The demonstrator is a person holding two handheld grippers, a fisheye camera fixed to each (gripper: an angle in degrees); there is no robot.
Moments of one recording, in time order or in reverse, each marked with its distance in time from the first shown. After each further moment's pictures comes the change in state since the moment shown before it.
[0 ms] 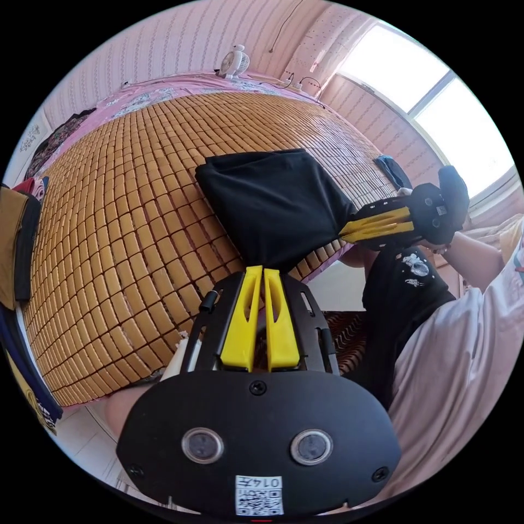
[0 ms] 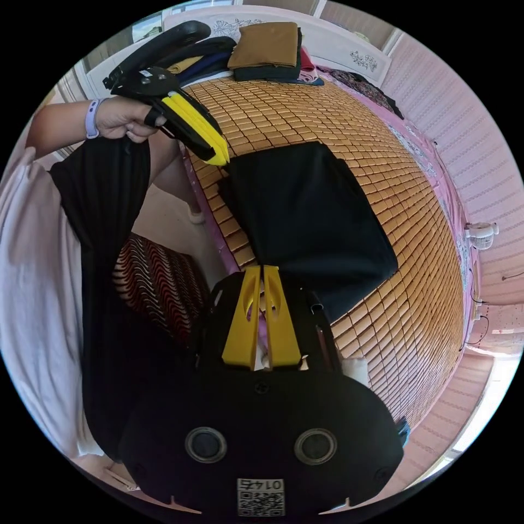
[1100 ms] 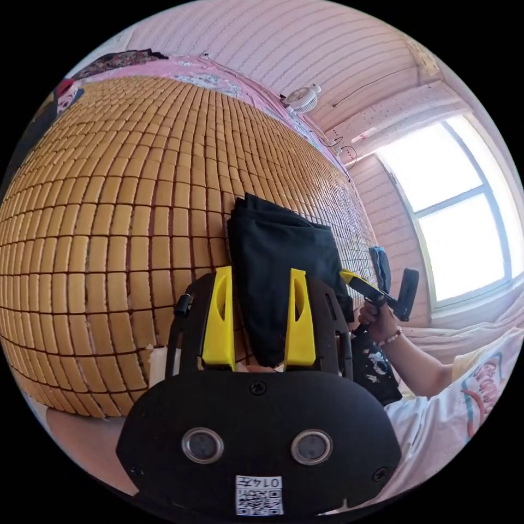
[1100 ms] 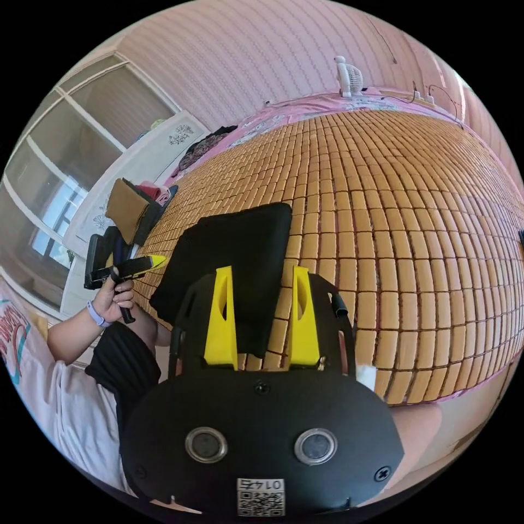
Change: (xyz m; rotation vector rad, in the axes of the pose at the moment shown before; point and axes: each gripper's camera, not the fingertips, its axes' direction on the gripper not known) left arm -0.073 -0.095 0.083 0.150 0.295 -0.393; right arm 0.162 0.165 -0.035 0.444 -0.271 0.940
